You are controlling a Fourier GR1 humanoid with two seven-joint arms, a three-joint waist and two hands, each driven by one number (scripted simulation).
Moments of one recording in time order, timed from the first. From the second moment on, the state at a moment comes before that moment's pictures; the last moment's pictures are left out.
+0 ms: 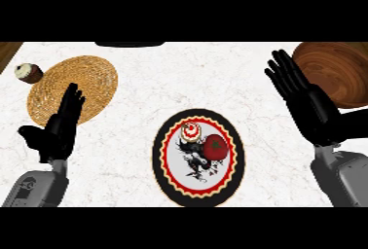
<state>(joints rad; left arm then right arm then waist) -0.19 0.31 -0.06 -1.31 0.22 0.21 -0.12 -0.34 -0.39 0.21 -1.64 -0.41 -0.08 0.10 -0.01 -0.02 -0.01</state>
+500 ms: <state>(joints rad) -0.17 0.42 -0.02 -1.36 0.18 0.22 -0.05 -0.31 -0.63 0.23 -1.69 -0.02 -0.20 0.24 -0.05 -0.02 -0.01</state>
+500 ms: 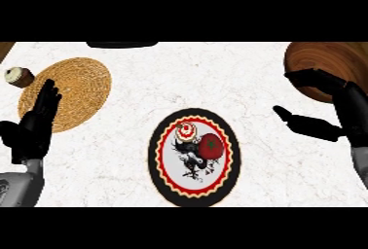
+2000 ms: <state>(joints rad) -0.15 0.41 -0.04 -1.52 0.15 0.19 0.10 -0.35 -0.48 0.44 -2.08 0.51 0.10 1.10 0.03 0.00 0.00</state>
